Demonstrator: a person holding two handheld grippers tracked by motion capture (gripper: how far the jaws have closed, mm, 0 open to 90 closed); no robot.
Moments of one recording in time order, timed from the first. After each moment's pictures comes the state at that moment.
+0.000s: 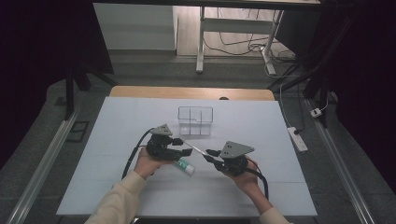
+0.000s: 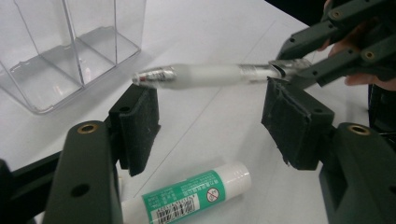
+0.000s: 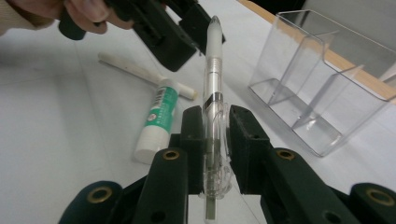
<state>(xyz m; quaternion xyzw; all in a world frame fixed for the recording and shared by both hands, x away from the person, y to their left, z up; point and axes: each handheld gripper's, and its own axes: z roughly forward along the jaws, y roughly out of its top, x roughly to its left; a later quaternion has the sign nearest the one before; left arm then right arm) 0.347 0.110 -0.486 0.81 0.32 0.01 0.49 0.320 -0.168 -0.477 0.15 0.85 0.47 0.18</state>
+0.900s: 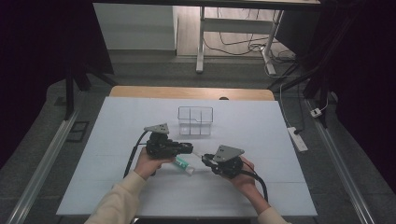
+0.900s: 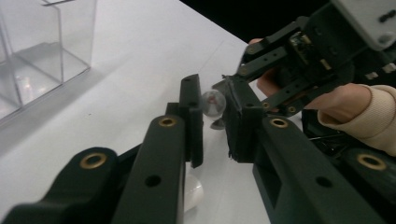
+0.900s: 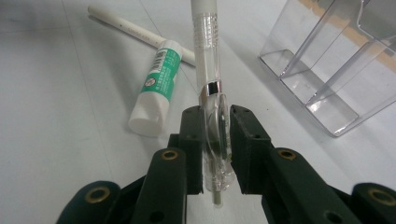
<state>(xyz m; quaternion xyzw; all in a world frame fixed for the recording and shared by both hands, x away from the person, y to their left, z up) 0.347 0.113 -0.480 0.79 0.28 -0.07 0.55 0.322 -0.158 -0.495 0.13 0.88 0.41 0.19</state>
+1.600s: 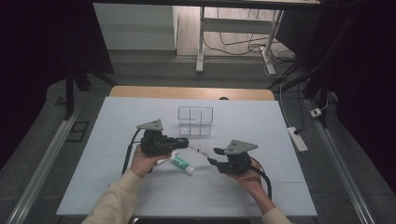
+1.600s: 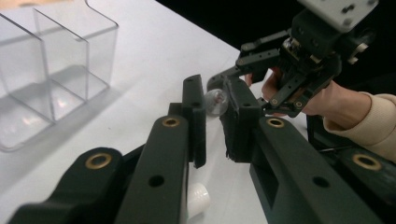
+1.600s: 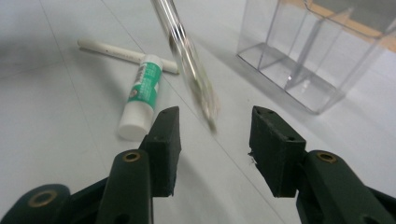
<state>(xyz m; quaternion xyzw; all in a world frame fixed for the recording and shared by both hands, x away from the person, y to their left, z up) 0.343 0.130 -0.463 0.77 0.29 -0.03 0.56 0.330 -0.183 -0.489 0.21 0.85 0.45 0.15</state>
